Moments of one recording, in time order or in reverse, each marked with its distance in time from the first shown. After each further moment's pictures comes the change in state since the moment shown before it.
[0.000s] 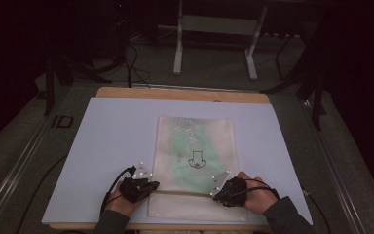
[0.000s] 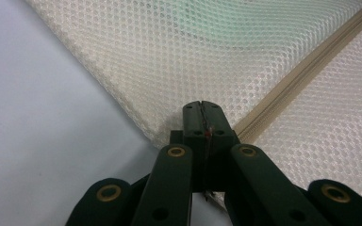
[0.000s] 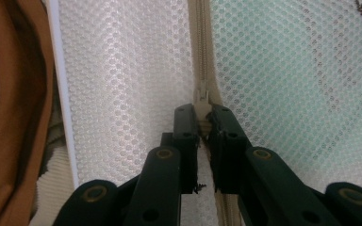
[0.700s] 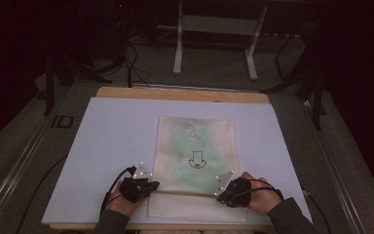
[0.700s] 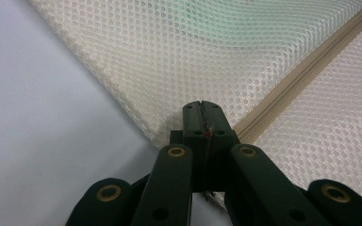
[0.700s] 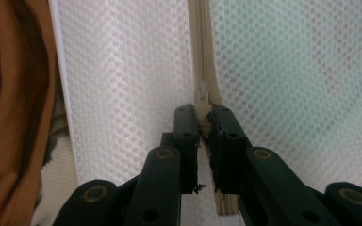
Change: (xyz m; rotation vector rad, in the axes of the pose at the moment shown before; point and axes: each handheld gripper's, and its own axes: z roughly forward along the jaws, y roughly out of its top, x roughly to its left) left arm 0.000 0.000 0.000 0.003 0.000 0.000; right arm -0.001 -0.010 -0.004 0.013 0.009 0.016
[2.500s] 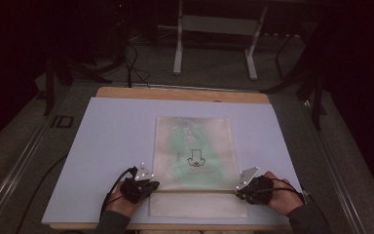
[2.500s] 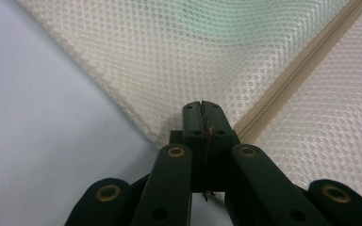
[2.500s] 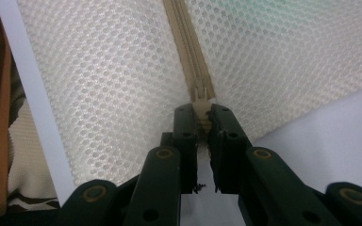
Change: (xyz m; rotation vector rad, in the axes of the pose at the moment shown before) left arm -0.004 0.001 0.000 0.005 0.046 0.028; right arm -0.017 -0.057 -0.017 0.007 -0.058 0.139
